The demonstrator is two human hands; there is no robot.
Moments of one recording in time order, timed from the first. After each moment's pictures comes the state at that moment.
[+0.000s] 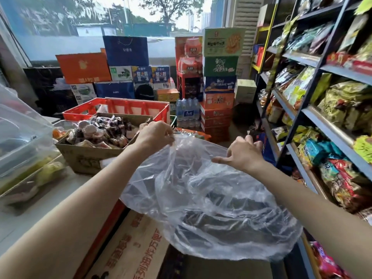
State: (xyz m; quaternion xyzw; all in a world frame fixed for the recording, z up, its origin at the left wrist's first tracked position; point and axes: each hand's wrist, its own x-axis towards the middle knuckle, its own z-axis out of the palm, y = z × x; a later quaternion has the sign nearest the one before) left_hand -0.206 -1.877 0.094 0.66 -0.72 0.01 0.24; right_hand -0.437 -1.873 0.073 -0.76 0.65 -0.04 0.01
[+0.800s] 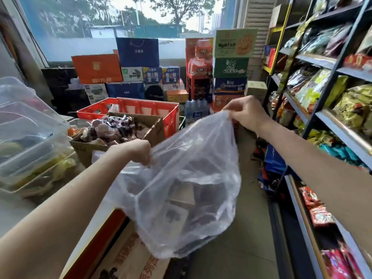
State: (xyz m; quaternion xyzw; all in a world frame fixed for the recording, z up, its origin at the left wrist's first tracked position) left_hand -0.140 -1.864 0.082 0.73 -0.68 -0.05 -0.11; right_hand -0.420 -1.920 0.138 -0.82 0.45 -0.34 0.11
